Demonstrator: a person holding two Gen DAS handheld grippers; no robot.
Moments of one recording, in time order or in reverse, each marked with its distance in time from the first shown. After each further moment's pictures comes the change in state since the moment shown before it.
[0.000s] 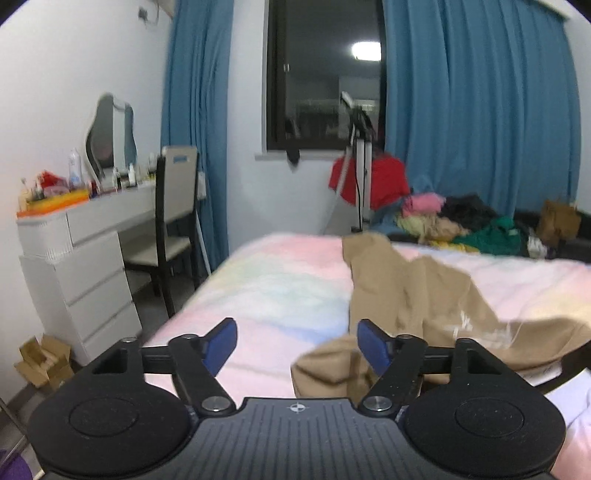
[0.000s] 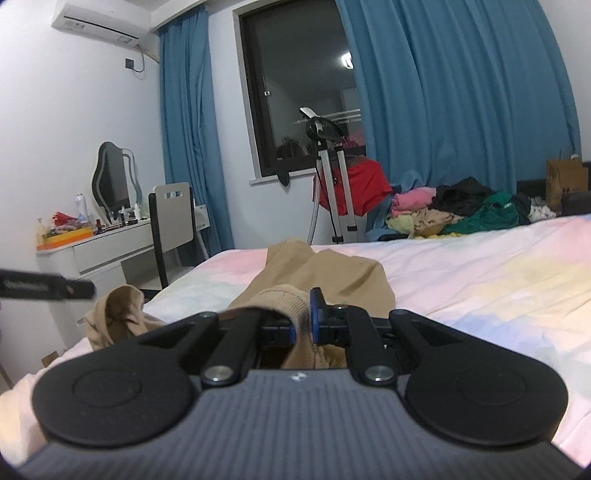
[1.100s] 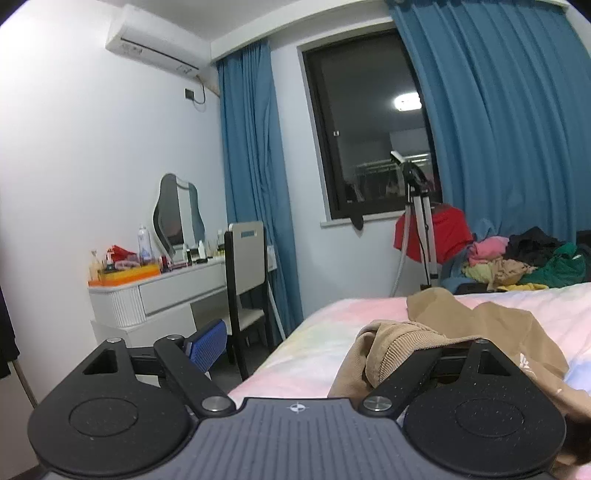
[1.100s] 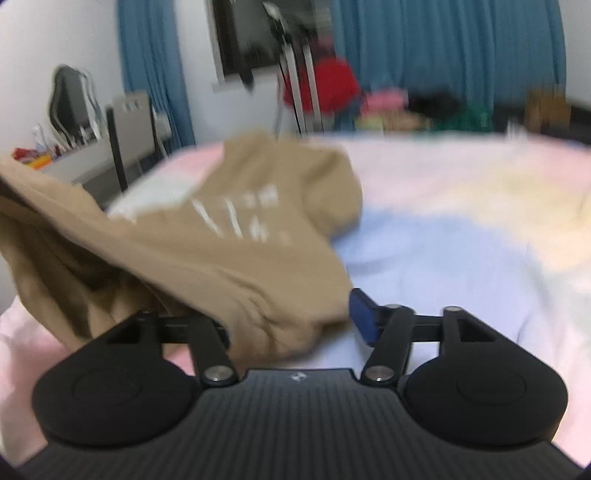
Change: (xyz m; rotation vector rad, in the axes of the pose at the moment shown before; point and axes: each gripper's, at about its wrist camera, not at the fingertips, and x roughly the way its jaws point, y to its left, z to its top) left arm -0.026 -0.043 0.009 0.082 -0.214 0.267; right arm 0.047 -0.007 -0.040 0.030 0.380 -0.138
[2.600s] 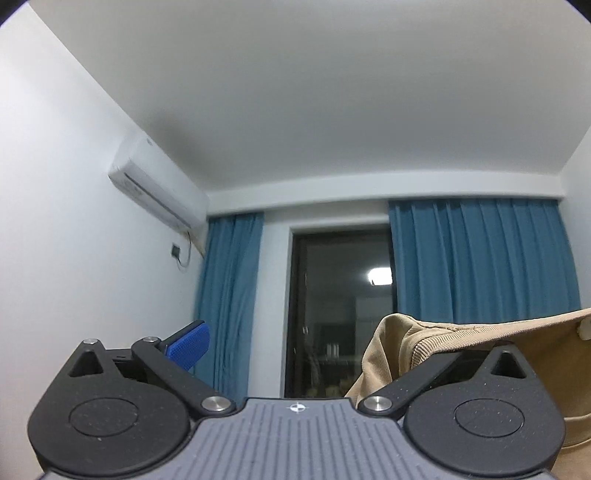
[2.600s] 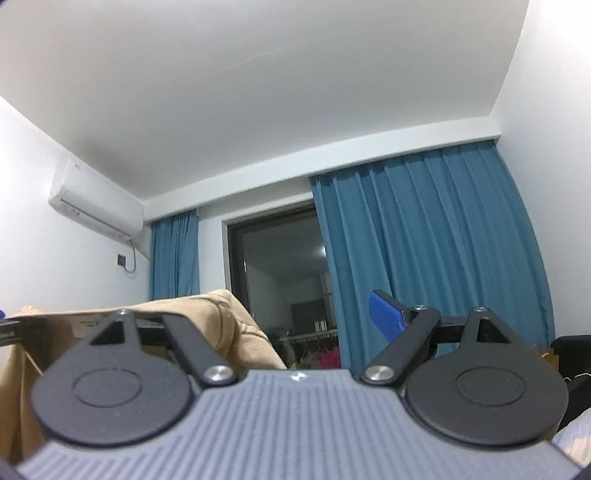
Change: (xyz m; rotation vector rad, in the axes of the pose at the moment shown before) left arm -0.169 0.122 0.446 -0.213 -0.432 -0.166; right arm -0.455 -0.016 0.313 -0.026 -0.945 0.068
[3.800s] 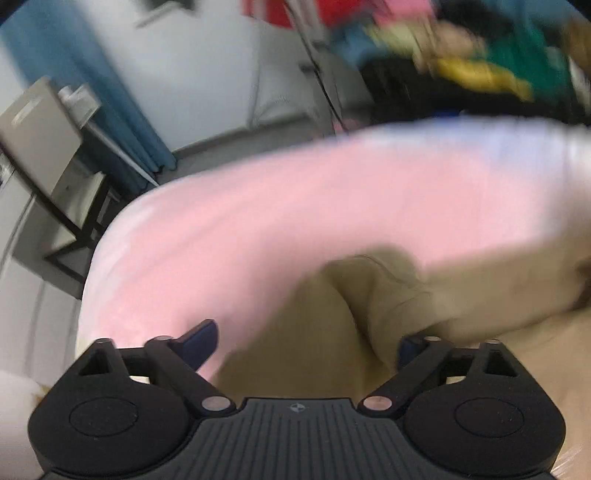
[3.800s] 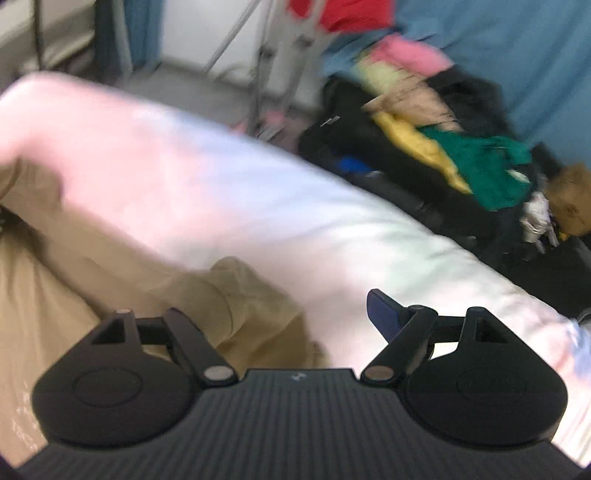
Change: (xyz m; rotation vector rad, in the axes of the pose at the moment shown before) left arm 0.438 -0.134 -0.743 0.459 1.335 -0.214; right arm 0.429 -0.110 -0.671 -0.494 1.372 -0.023
